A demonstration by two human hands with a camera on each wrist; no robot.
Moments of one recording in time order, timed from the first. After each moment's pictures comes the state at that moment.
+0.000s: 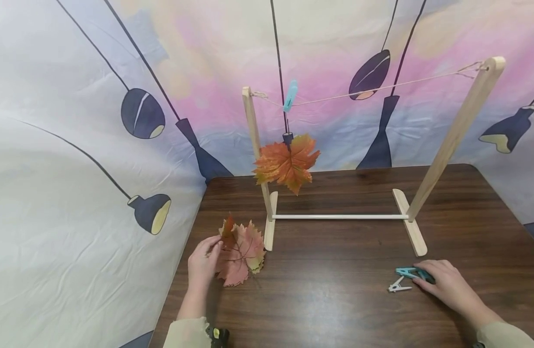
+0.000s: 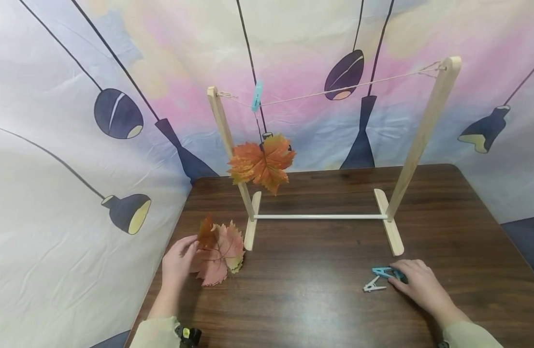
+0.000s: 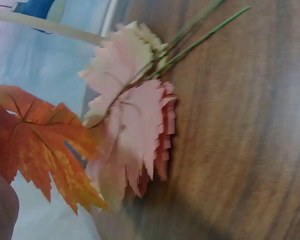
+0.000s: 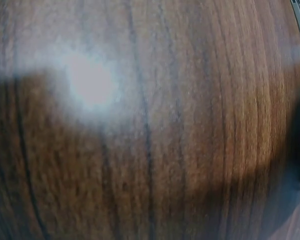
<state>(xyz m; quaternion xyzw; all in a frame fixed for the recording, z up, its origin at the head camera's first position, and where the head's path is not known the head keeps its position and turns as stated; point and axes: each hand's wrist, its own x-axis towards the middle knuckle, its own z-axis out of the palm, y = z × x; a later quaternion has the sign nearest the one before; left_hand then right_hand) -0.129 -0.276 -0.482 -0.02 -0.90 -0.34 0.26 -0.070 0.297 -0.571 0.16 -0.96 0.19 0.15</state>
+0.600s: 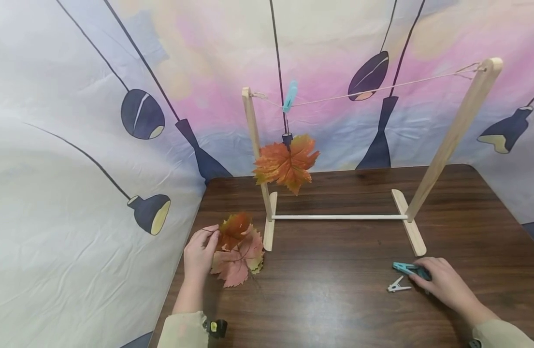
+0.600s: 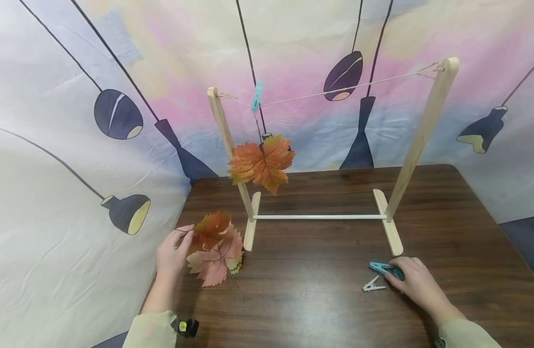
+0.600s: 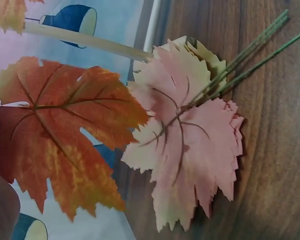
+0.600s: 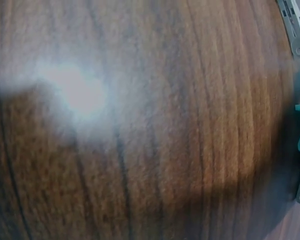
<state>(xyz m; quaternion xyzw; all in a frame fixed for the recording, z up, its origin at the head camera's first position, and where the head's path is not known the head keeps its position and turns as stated) -0.137 -0.268 -0.445 -0.07 -0.89 -0.33 0.31 -0.073 0.287 -0.558 0.11 -0.97 0.21 0.09</state>
